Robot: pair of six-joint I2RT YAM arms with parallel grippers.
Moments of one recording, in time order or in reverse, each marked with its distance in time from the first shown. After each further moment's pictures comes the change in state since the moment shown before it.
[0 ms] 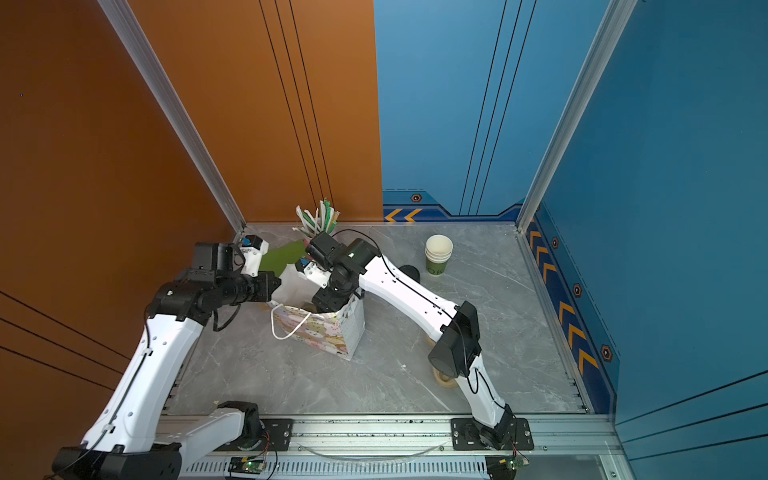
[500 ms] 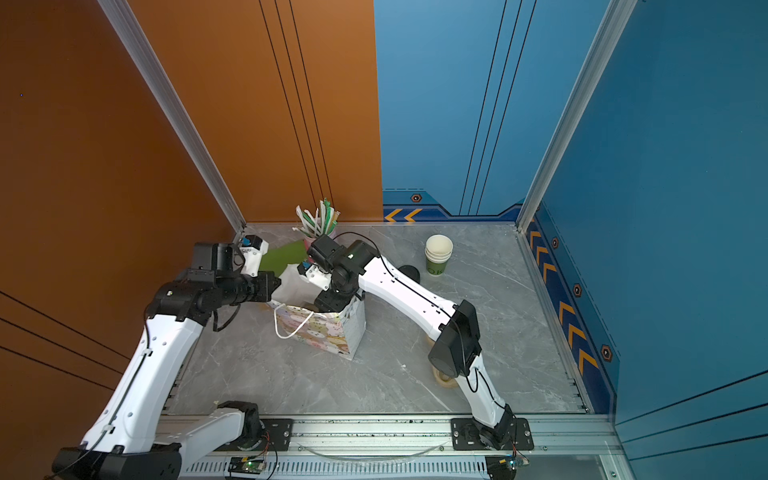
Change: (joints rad) left arm 0.000 -0.002 0.000 0.000 0.000 0.000; right arm -0.003 0.000 -0.032 0.000 -0.003 -0.005
